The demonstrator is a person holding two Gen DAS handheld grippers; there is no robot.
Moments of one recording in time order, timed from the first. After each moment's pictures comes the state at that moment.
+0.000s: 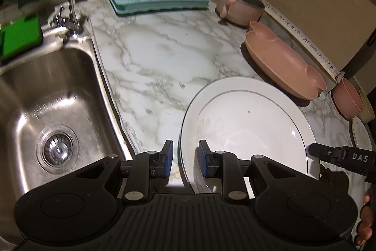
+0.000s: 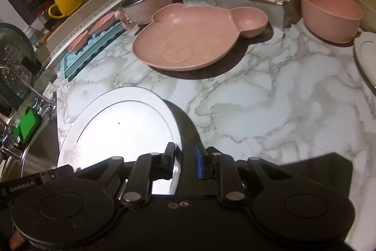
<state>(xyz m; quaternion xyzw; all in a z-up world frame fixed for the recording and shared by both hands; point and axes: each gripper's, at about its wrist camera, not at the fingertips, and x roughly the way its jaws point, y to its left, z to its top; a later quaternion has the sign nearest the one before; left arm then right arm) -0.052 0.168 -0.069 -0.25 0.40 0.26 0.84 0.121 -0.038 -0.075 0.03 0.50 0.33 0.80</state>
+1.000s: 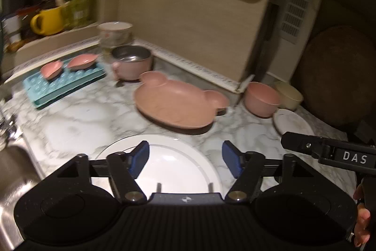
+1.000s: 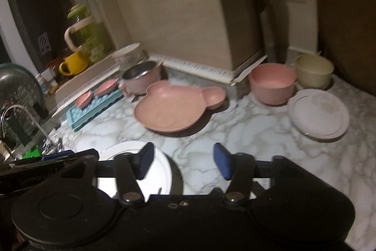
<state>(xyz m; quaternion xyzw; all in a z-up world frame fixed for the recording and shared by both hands) -0.011 0.076 0.013 -0.12 0.32 0.09 0.94 0.060 -0.108 0.017 0.05 0.35 0.27 0.90</state>
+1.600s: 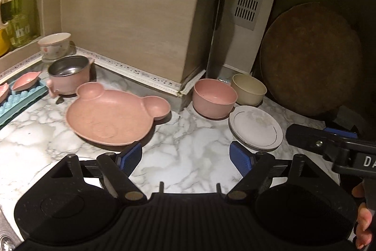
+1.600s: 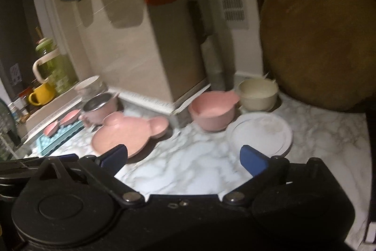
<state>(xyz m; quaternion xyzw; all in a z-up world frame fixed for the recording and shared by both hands) 0.066 -0.006 0.011 -0.09 0.33 0.02 0.94 0.078 -0.191 0.030 0.06 0.30 0.20 0.93</state>
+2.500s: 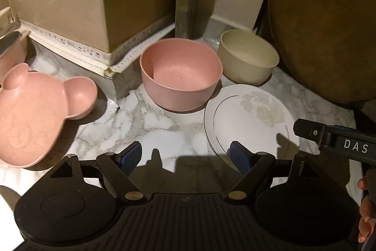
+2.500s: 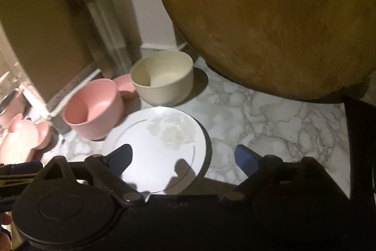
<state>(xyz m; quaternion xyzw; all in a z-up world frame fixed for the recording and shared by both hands) 0.239 -0.089 -0.072 -0.08 0.44 0.04 0.89 0.250 -0.284 -0.057 0.05 0.41 0.09 0.91</state>
